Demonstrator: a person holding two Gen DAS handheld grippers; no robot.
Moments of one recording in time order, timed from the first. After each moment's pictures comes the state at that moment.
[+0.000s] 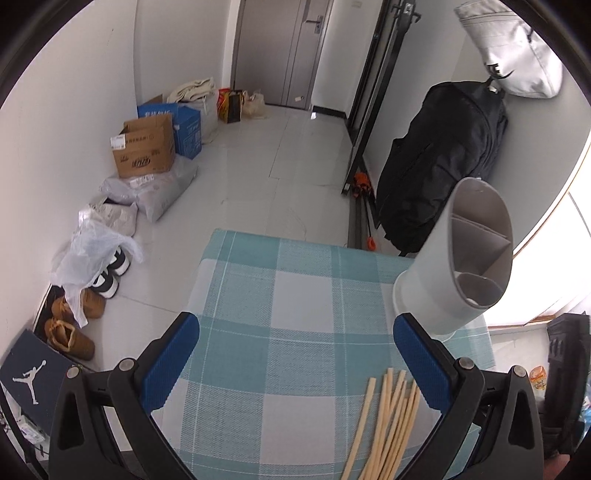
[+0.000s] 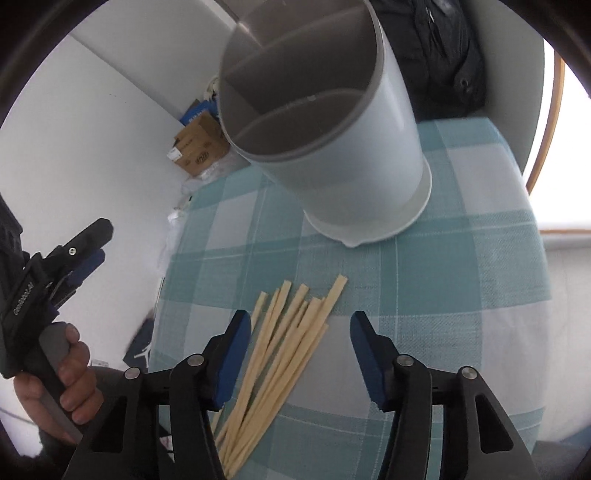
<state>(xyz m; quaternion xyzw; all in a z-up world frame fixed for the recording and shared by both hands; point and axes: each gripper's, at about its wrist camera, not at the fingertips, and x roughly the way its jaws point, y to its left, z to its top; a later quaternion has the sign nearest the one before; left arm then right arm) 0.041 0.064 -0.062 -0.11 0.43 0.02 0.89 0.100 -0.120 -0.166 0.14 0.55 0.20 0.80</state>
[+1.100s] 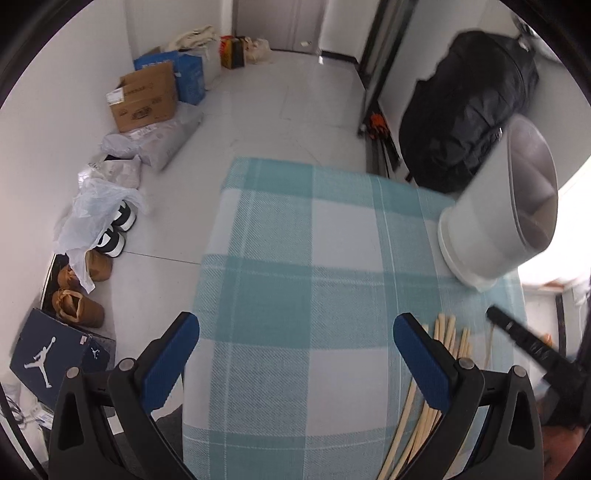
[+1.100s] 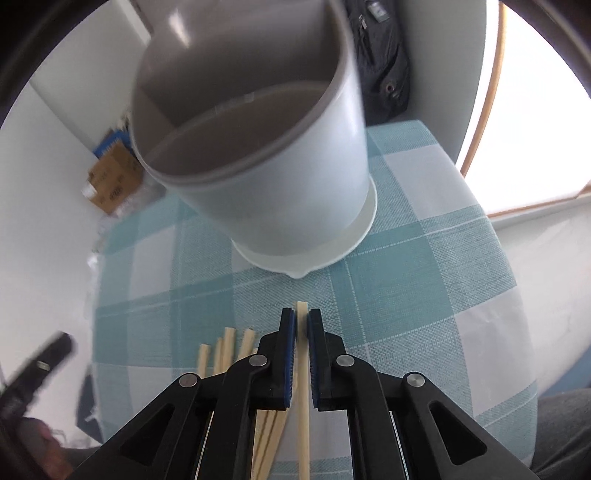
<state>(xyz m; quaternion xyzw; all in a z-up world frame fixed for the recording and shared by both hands) 0.044 0.084 -0.106 -0.08 0.54 0.00 0.84 0.081 -0.119 -0.147 0.13 0.50 0.03 0.86</state>
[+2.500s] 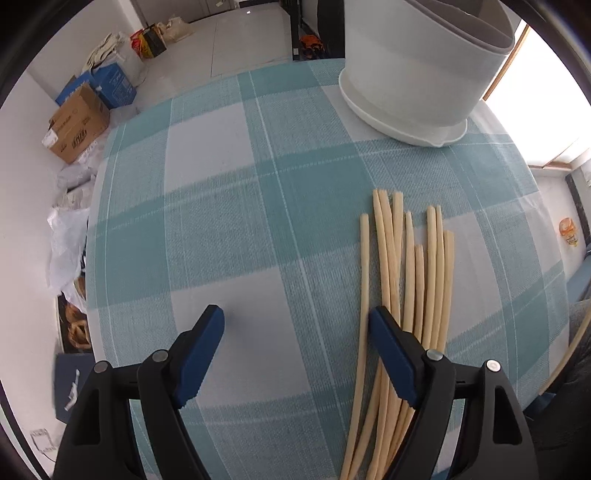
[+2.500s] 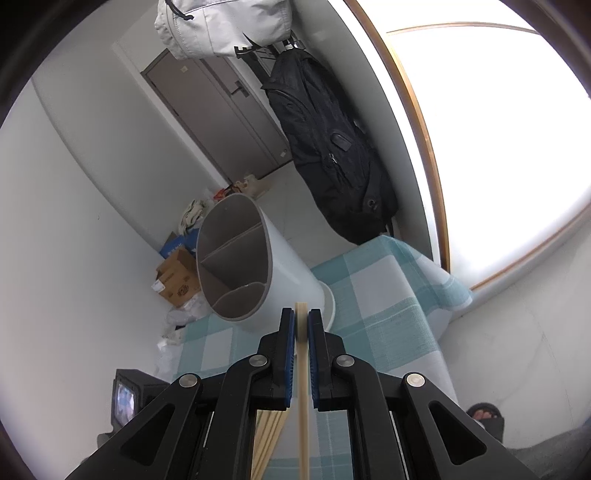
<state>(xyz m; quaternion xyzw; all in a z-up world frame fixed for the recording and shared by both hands) 0.035 -0.007 -0.137 0.07 0.62 -0.07 0.78 0.043 -0.200 -0.075 0.22 0.33 0.08 0.92</state>
